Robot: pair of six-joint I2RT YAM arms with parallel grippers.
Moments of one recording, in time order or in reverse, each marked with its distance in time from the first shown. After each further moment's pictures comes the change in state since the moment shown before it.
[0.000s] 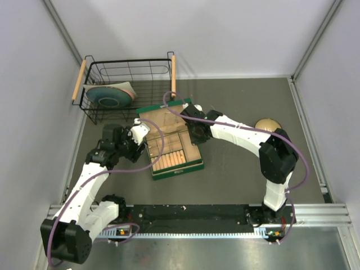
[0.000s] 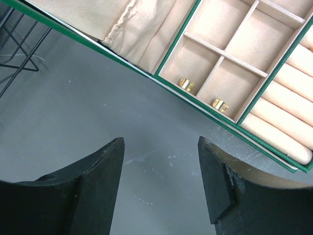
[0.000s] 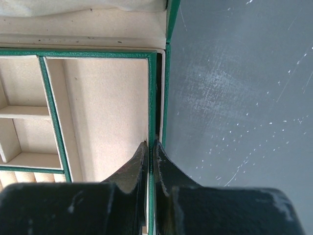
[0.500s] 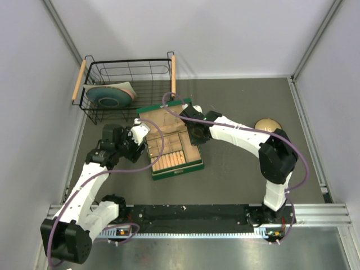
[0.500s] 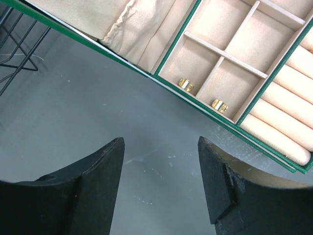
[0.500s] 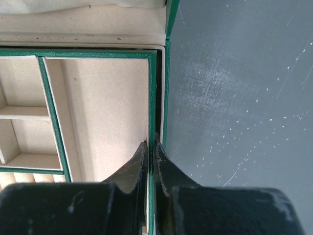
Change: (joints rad) left arm 0.000 0.000 -0.003 0.000 0.000 0.000; right arm 0.015 0.000 -0.002 -0.006 0.024 0.016
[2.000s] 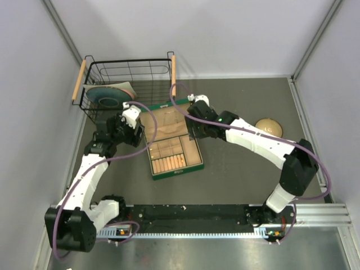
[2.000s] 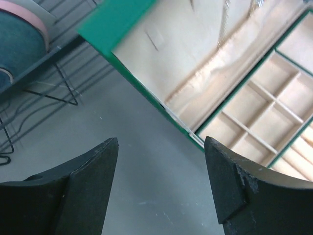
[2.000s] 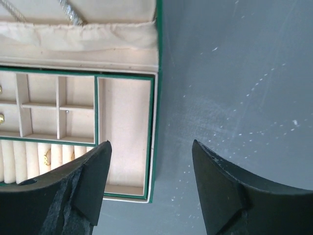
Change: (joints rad) left arm 0.074 0.087 0.050 0.222 0.063 -0.159; right arm 0.006 -0.189 -0.072 0.103 0.074 -0.071
